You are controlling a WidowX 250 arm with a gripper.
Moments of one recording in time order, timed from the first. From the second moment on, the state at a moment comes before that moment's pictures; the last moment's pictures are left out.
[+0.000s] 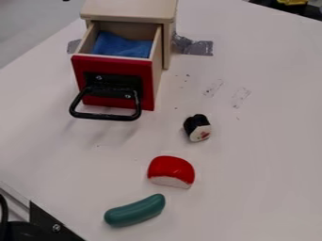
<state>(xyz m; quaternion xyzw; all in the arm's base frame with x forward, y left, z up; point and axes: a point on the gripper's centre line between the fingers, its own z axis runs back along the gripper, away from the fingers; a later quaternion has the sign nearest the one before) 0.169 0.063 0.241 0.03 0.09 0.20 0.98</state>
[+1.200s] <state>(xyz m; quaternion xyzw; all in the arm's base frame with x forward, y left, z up) 0.143 0.067 0.115 0.07 0.10 0.25 0.96</state>
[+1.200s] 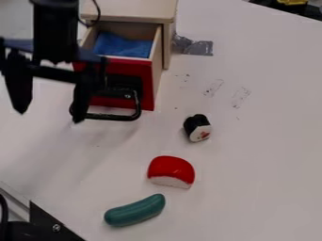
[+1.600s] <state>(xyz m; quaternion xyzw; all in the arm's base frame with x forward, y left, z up) 0.145 0.066 0.074 0.07 0.12 0.26 0.96</state>
